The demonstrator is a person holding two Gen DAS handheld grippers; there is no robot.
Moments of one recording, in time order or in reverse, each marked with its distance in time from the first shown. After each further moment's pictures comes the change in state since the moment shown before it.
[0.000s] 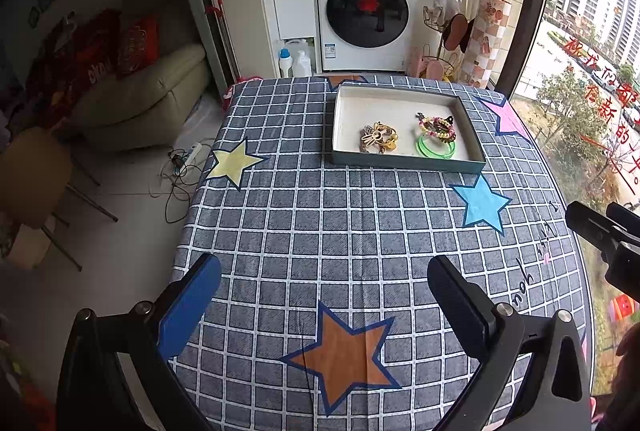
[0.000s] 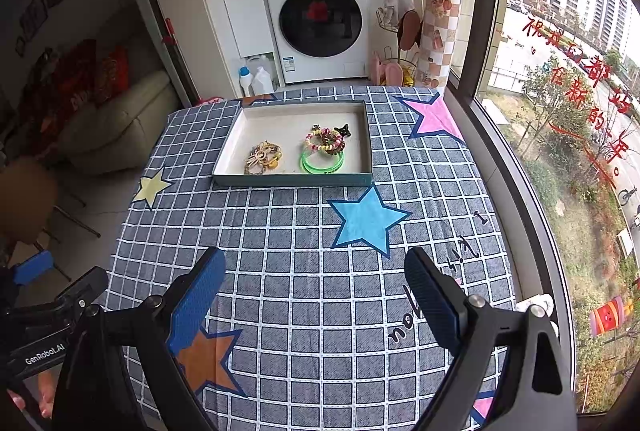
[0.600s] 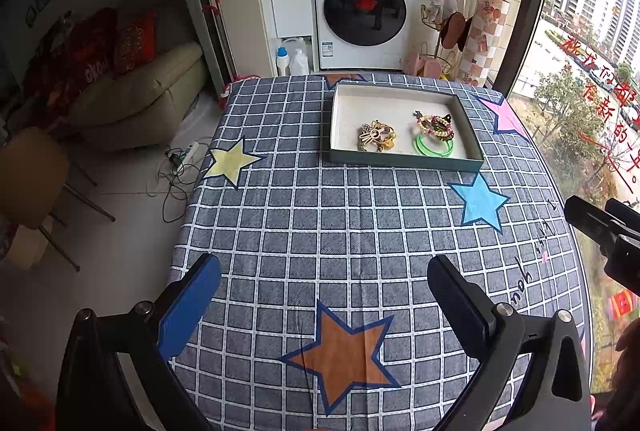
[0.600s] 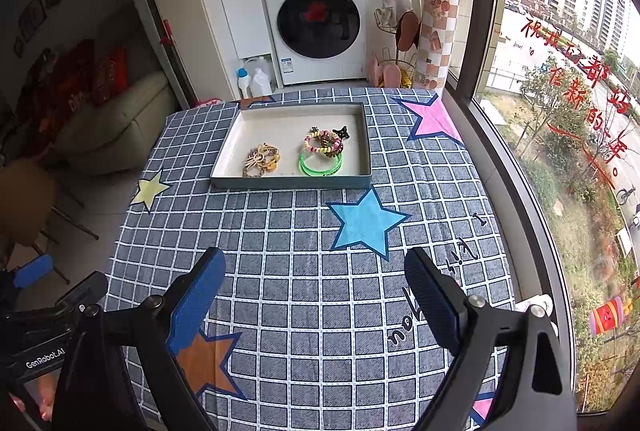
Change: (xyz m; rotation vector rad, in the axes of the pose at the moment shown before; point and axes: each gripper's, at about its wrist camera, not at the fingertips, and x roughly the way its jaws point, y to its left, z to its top) left arm 0.002 -0.001 0.000 0.005 0.004 -0.011; right arm 0.000 -0.001 0.002 0.001 -0.004 -0.006
